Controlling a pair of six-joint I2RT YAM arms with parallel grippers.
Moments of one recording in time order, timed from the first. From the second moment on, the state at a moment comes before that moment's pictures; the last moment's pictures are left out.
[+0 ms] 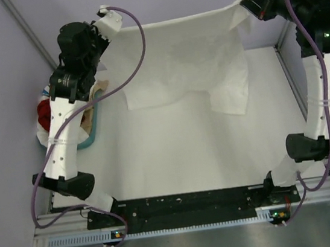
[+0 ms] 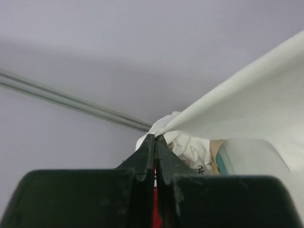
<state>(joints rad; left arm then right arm) -0.33 1.66 2.21 -0.72 -0.29 0.72 -0.06 1.69 2.34 -0.68 -0.60 0.32</state>
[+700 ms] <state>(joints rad) -0.22 1.33 0.91 -0.52 -0.28 0.63 0.70 1.73 1.08 -0.51 -0.57 0.08</state>
